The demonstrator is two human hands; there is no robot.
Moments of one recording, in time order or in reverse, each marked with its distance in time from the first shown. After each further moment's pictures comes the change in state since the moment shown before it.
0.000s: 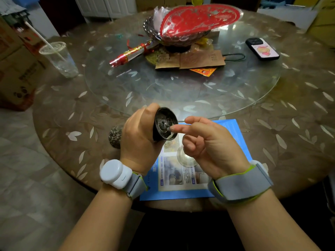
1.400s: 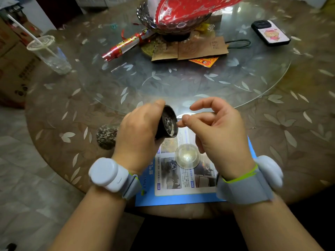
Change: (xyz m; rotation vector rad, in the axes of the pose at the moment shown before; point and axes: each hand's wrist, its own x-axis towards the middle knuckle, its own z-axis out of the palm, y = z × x) left_hand 0.014 -0.009 0.013 0.205 -0.222 0.062; right_hand 0.020 -0.006 -0.019 -0.427 0.144 -0.396
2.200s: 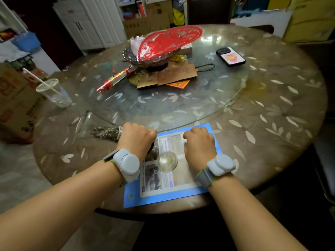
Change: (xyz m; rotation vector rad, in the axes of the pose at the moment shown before) left_hand 0.031 0.048 0.002 0.927 -0.674 0.198; right_hand 0.013 0.061 -0.053 -1.245 -0.007 -0.157
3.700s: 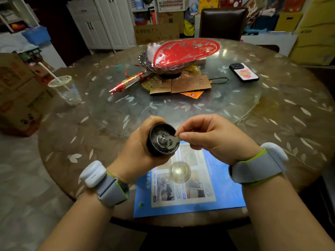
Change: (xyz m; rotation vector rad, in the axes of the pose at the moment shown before) left_hand -0.042 -0.036 -0.001 -1.542 0.615 0.049; right_hand 0.012 -0.045 -0.094 1.190 -0.423 -0.217
